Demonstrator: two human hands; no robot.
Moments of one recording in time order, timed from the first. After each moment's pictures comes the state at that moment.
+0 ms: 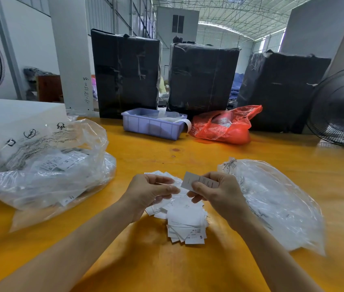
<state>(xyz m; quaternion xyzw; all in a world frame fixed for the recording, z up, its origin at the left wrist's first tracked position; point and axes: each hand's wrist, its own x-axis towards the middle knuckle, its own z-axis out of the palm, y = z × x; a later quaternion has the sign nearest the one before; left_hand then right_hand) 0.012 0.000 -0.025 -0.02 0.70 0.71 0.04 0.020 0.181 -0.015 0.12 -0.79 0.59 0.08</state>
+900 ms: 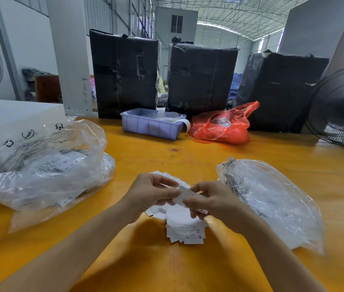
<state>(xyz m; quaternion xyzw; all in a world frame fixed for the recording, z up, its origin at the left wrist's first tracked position) 0.015 0.001 -0.023 0.05 0.76 0.65 0.04 0.016 0.189 -0.019 0.15 -0.82 0.53 -0.10</state>
